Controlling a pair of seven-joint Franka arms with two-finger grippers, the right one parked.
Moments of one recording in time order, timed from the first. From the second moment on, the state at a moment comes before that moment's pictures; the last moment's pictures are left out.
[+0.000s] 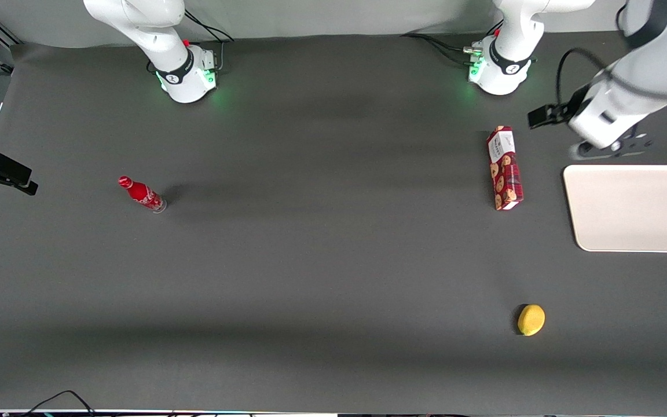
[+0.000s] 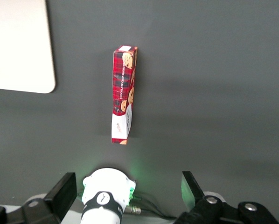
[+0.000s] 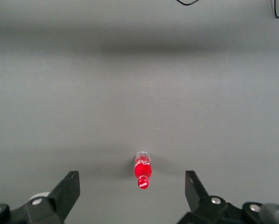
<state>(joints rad) -0.07 -0.15 -0.08 -1.96 -0.07 1.49 -0.24</state>
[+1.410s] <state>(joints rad) -0.06 -0.02 -0.03 -2.61 -0.02 2.42 0.05</state>
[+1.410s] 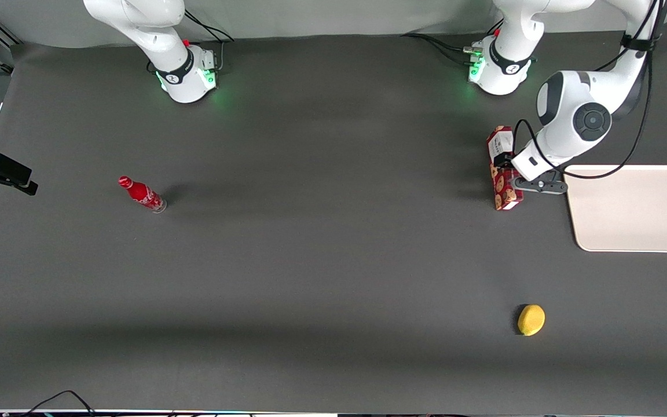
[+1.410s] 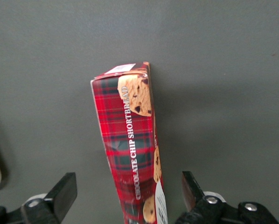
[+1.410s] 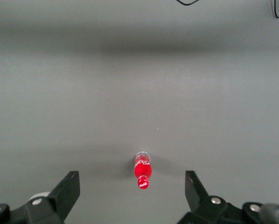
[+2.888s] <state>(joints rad) -0.06 -0.15 0.03 -2.34 -0.02 1.95 0.03</state>
